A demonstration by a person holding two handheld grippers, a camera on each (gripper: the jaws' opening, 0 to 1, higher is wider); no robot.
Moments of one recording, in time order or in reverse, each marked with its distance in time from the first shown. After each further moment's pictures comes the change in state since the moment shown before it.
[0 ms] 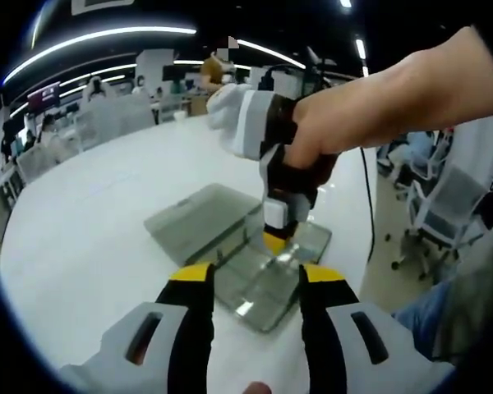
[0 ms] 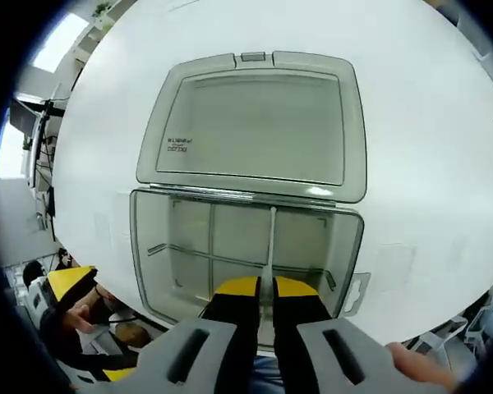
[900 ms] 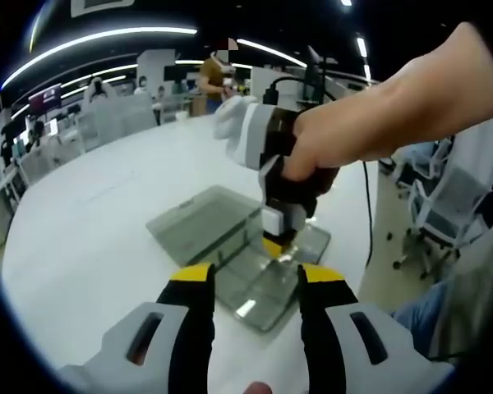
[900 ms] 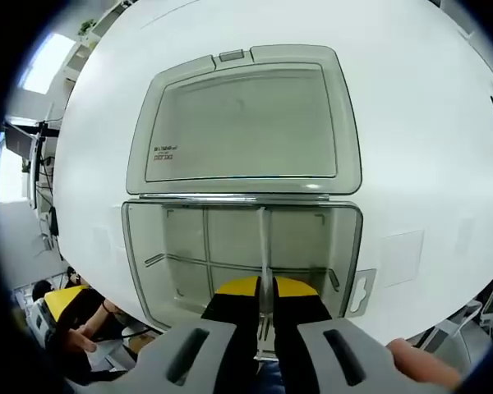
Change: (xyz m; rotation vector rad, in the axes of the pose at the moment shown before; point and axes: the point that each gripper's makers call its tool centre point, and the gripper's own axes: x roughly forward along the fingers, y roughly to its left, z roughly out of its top) left arm -0.003 -0.003 0.006 0.005 0.005 0.014; right arm 0.004 -0.001 -0.005 0.086 -0.020 0.031
